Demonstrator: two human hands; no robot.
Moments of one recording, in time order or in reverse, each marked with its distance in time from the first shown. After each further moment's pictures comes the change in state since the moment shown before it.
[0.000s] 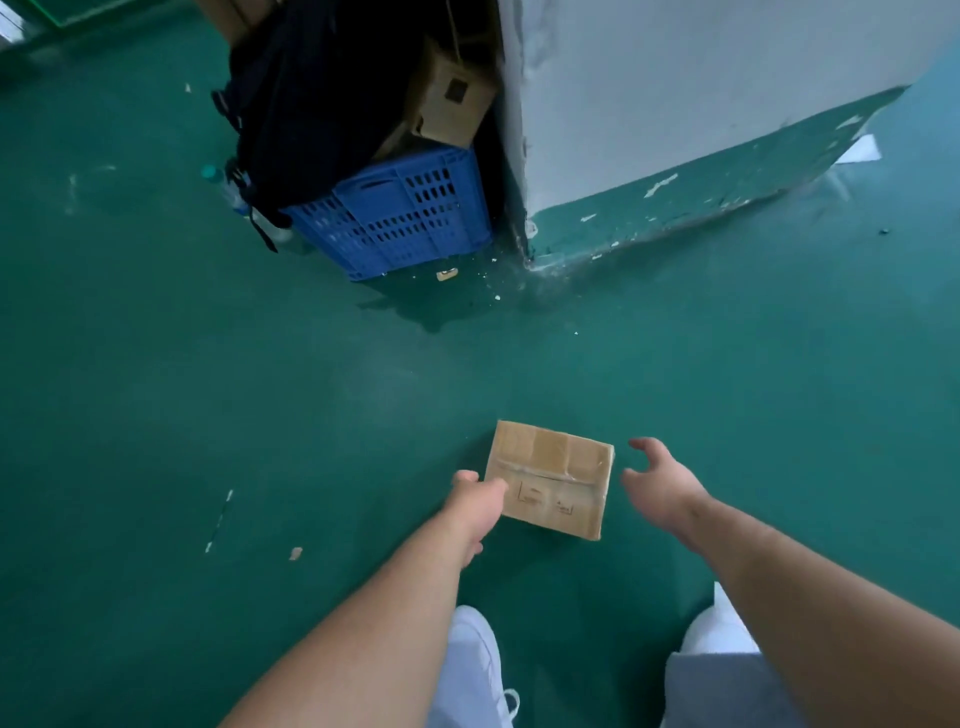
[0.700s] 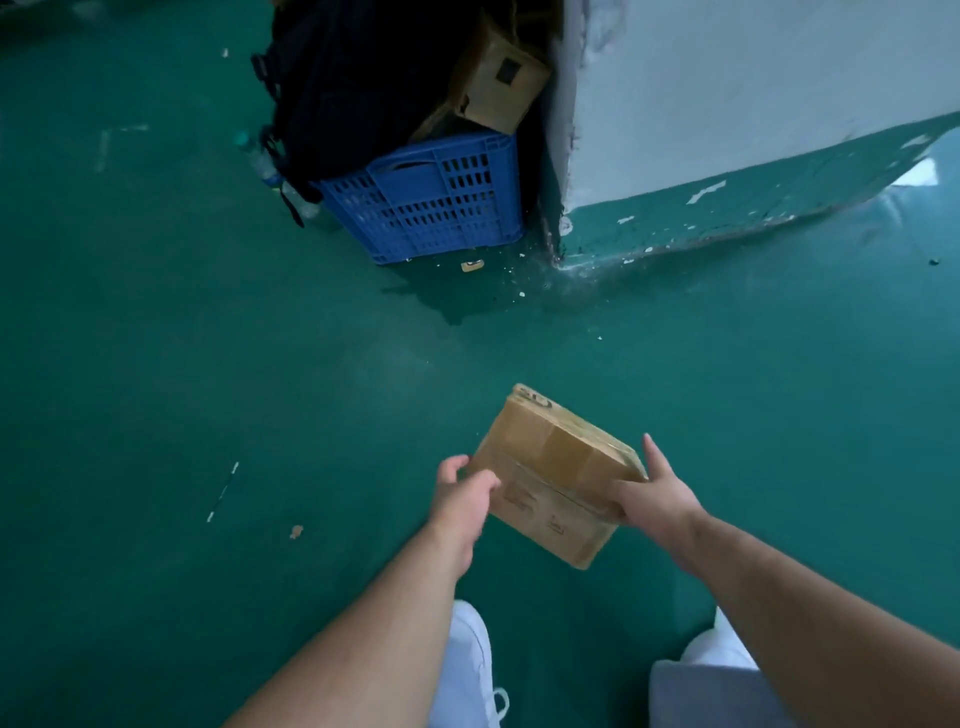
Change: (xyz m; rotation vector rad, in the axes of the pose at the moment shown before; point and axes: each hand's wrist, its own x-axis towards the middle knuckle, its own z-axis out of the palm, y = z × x) left_hand 0.019 -0.013 -0.011 -0.389 0.088 0.090; right_hand 0.019 -0.010 0.027 0.174 -0.076 -0.004
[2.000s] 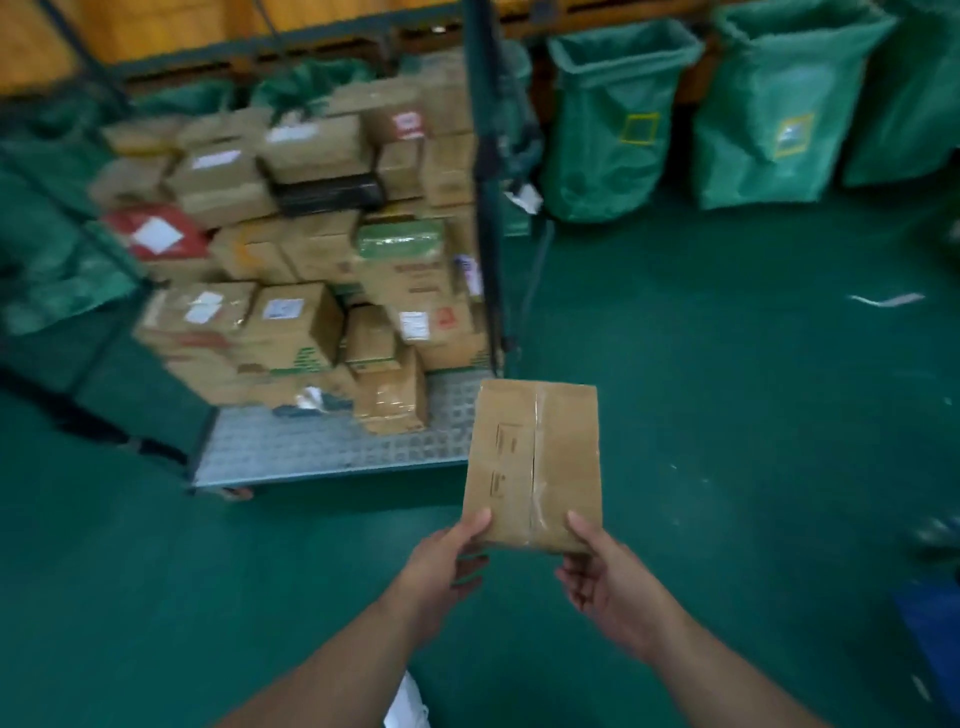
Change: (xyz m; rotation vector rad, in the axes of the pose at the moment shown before) left_hand -0.781 -0.349 -0.170 -1.576 0.651 0.142; right_hand -0.754 0.047 0.113 -0.736 -1.104 -0.137
